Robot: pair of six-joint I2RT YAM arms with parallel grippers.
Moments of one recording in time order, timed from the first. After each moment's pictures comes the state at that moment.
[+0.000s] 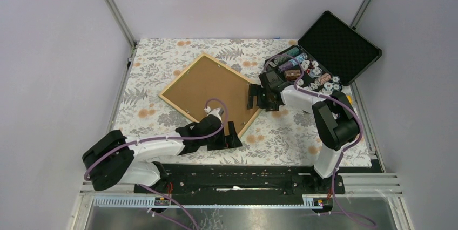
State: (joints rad) left arm -0.93 1.27 0.49 -0.01 0.06 -1.00; right arm 0.51 1.80 1.08 -0.34 -0.05 0.56
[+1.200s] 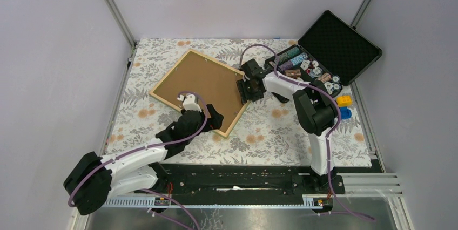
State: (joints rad) left arm -0.79 1.01 0.39 0.12 -0.32 -0.76; right arm 0.57 2.07 1.48 -0.55 -0.05 0.27
